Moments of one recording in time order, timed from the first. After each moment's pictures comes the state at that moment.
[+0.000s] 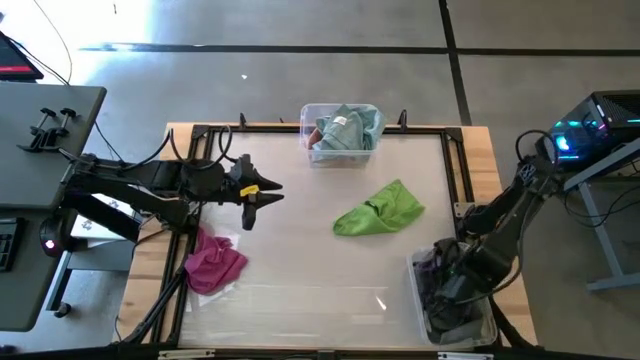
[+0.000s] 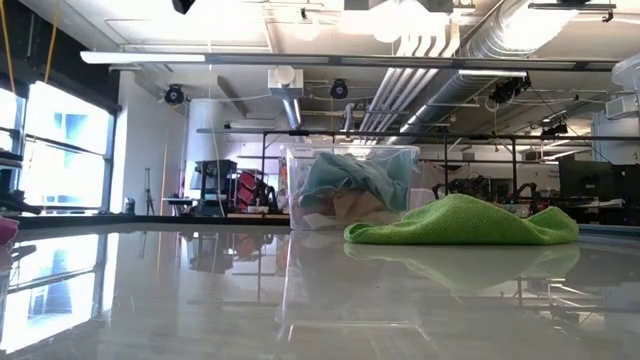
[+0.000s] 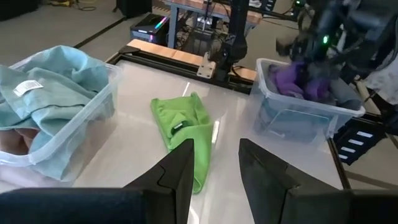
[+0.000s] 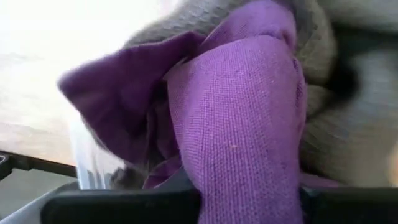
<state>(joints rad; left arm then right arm) -0.15 1.00 1.03 -0.40 -0.29 -0.29 0.88 1.37 1.18 -1.25 0.00 2.24</state>
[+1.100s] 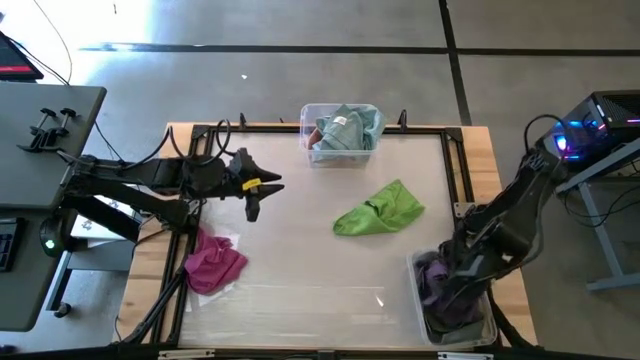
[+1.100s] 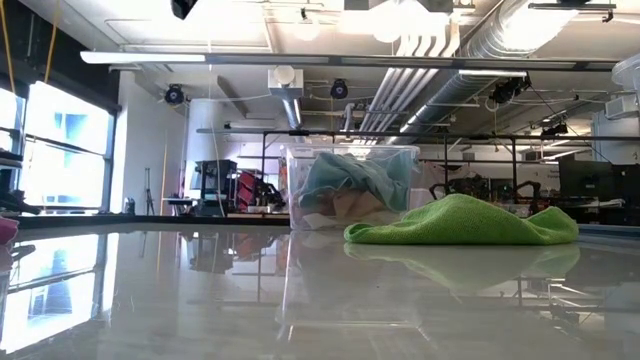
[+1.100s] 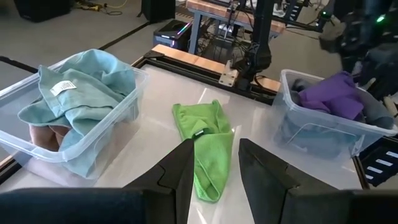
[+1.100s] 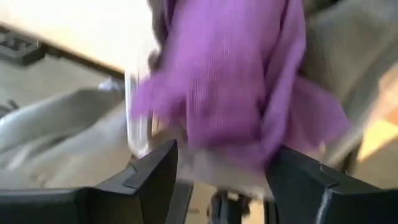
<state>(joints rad) -0.10 1.00 1.03 -0.39 -0.34 -0.30 0.85 1.27 1.32 -1.25 -0.22 2.09</state>
